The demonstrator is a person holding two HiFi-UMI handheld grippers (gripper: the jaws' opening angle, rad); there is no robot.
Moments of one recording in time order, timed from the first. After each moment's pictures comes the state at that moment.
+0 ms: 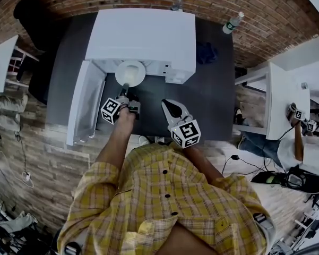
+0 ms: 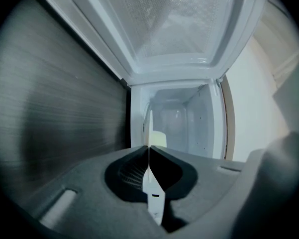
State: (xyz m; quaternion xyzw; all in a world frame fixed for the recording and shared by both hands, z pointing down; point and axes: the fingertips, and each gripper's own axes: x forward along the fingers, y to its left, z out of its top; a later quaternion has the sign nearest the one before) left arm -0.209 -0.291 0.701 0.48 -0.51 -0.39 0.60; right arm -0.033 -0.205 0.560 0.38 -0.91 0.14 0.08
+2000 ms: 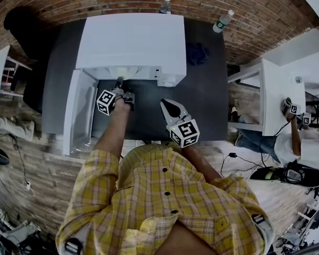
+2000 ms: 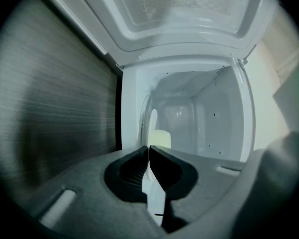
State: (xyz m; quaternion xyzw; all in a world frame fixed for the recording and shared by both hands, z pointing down) left arm -0.203 -0.362 0.718 0.48 -0.51 -0.38 0.60; right arm -0.007 -0.226 0.558 0.41 -0.89 0.15 0.09
